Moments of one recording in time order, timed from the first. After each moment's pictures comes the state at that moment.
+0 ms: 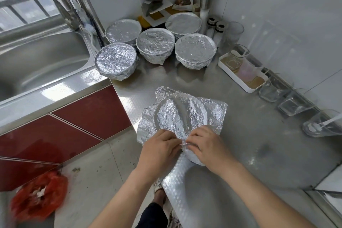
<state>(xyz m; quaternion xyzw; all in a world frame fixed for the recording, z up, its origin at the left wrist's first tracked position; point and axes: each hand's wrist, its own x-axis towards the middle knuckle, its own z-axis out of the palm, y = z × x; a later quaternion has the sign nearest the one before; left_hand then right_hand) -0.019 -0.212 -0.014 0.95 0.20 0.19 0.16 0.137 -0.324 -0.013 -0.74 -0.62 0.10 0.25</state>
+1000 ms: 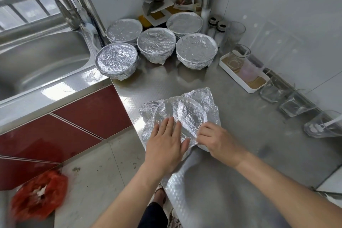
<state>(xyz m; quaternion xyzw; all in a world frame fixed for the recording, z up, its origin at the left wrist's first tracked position) 0.003 -0.219 0.002 0.95 0.30 -0.09 0.09 0.175 -0.324 -0.012 -0.63 -0.75 0.01 0.17</state>
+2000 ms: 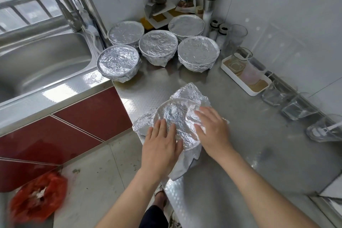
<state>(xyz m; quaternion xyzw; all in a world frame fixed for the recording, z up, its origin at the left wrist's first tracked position) -0.009 -0.209 -0.010 0.94 0.34 0.01 0.07 0.153 -0.288 -0.006 -0.83 -0.49 0.06 0.24</state>
